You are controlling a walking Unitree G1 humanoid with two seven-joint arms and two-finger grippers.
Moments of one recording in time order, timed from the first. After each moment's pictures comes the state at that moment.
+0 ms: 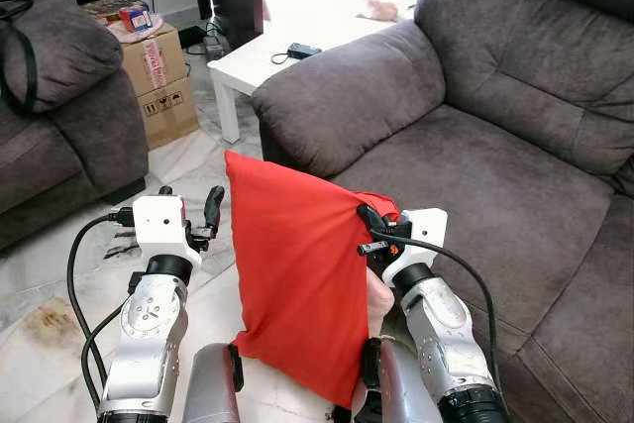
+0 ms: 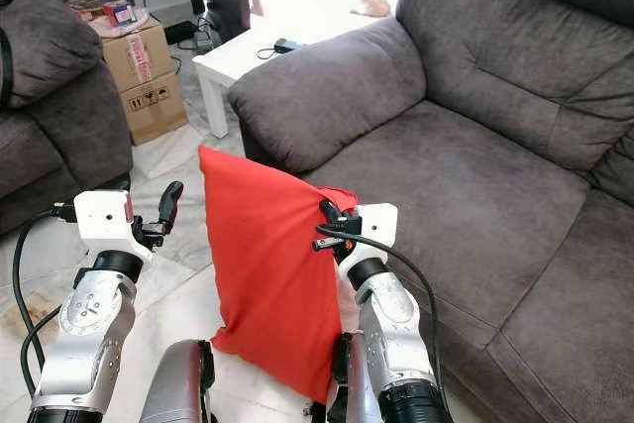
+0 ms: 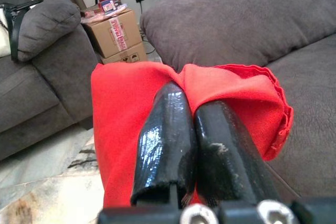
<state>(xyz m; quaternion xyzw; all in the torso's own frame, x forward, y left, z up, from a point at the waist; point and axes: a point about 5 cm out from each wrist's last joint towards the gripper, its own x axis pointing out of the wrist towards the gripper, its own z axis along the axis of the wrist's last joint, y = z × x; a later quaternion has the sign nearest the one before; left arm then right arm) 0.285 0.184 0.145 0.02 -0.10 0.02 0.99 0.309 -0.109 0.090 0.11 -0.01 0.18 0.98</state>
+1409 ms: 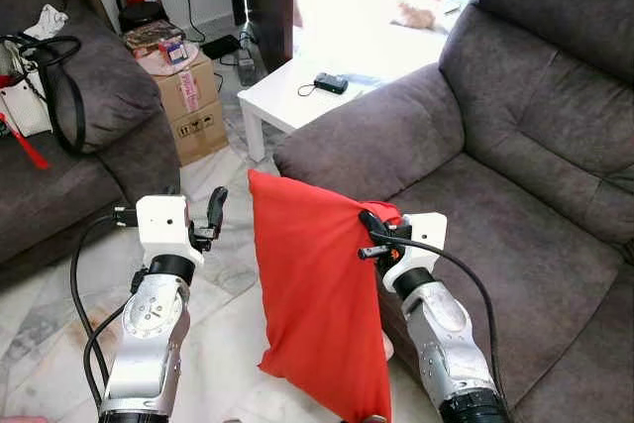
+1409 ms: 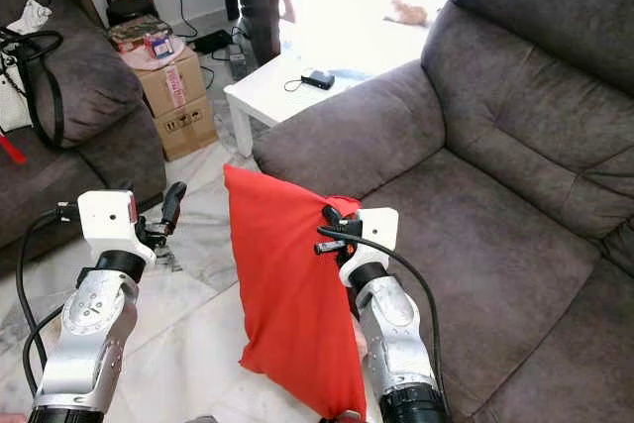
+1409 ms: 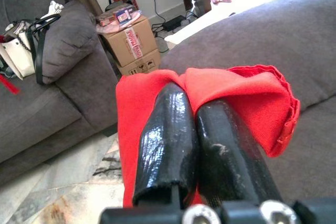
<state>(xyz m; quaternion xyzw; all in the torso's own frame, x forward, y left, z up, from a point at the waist) 0.285 0.182 0.144 0.03 -0.10 0.01 0.99 0.307 -0.111 0.083 0.11 0.01 0.17 0.98</state>
